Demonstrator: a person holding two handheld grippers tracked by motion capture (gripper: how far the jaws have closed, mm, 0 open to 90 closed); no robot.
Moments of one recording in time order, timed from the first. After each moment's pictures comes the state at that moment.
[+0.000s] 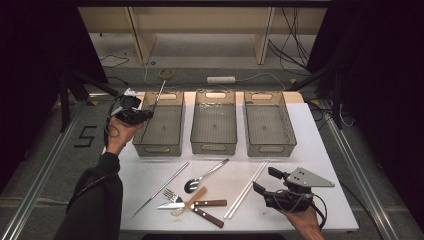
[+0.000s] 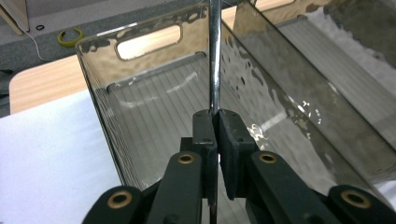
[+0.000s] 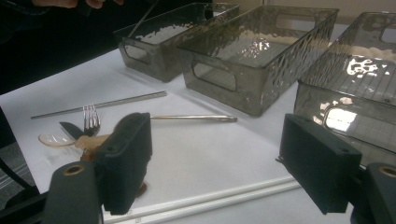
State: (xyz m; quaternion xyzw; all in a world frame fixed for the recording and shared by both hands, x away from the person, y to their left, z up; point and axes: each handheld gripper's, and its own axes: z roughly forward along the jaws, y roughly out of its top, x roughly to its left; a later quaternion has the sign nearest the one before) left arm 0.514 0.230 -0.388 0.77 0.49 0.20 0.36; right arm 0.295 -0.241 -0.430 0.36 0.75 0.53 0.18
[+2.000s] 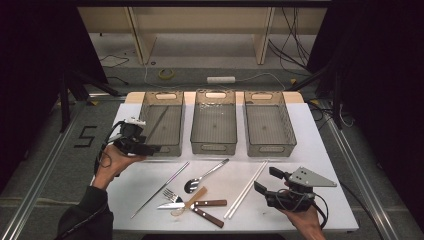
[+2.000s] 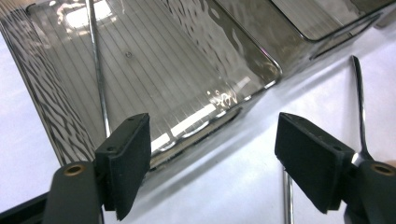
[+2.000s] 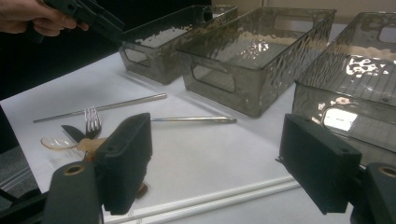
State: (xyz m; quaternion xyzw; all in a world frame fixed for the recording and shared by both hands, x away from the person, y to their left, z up) left arm 0.431 0.218 -0.402 0.82 0.46 0.13 0.33; right arm 0.295 -0.244 -0.428 0.37 0.74 0.53 0.17
